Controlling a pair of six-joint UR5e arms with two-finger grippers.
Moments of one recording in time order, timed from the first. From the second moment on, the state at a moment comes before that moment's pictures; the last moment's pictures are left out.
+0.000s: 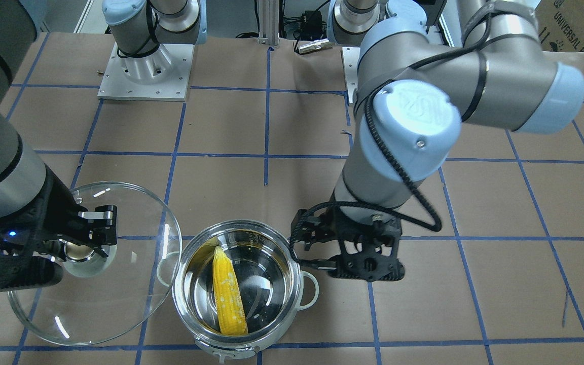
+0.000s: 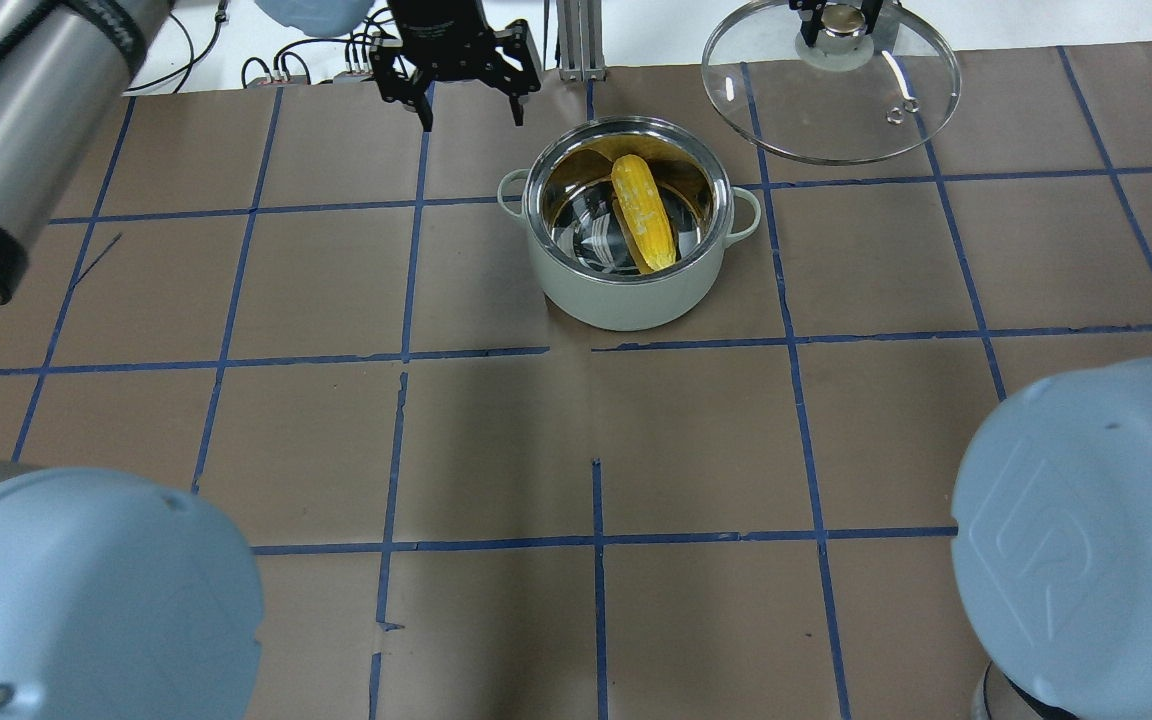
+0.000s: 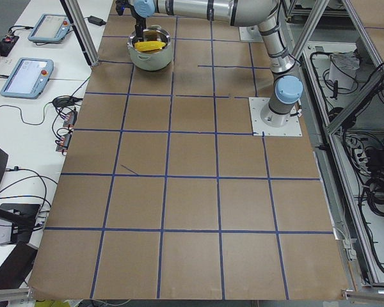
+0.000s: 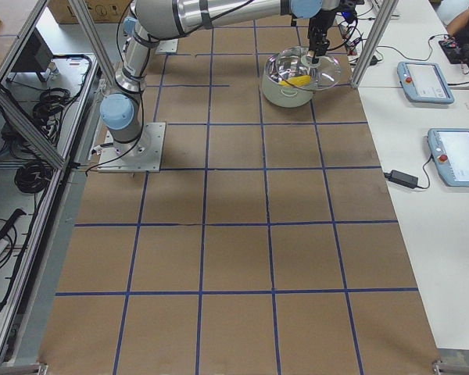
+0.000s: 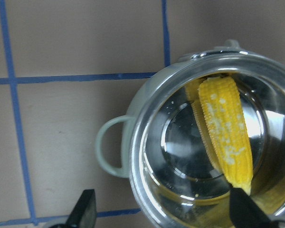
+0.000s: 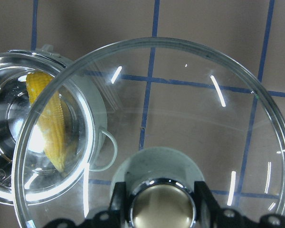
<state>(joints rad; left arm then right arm) -1.72 -2.07 -1.07 -1.58 1.54 -0.11 1.61 -1.05 0.85 -1.41 -1.61 -0.12</state>
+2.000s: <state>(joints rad) -1.51 -1.60 -1.49 -1.60 1.59 0.10 1.86 -1.01 1.23 -1.95 -1.65 0.18</state>
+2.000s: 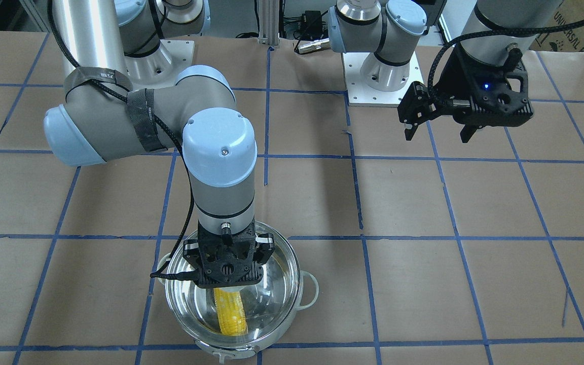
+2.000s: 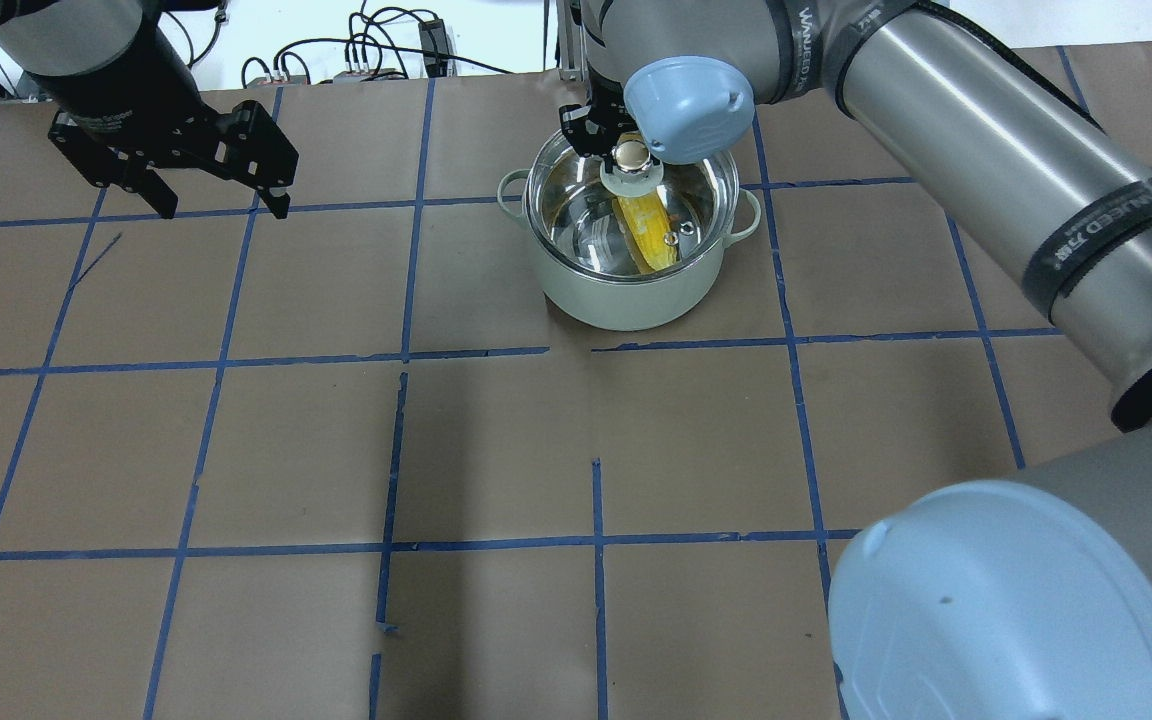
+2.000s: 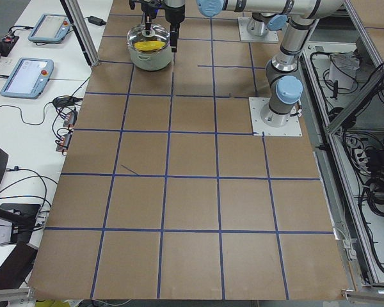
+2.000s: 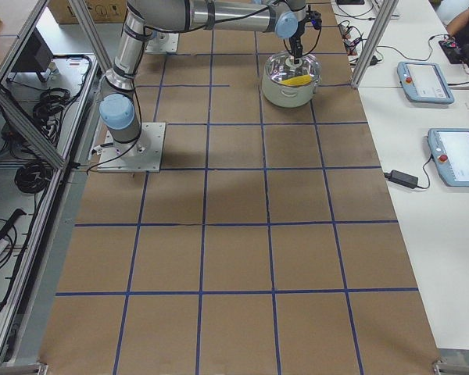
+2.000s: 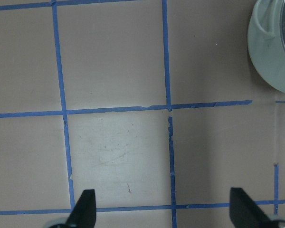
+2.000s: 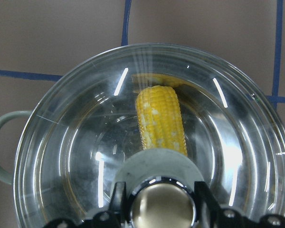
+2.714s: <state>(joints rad) -1.51 -1.61 -1.49 -1.60 1.59 0.10 1.87 -0.98 1.17 -1.94 -1.65 0.19</state>
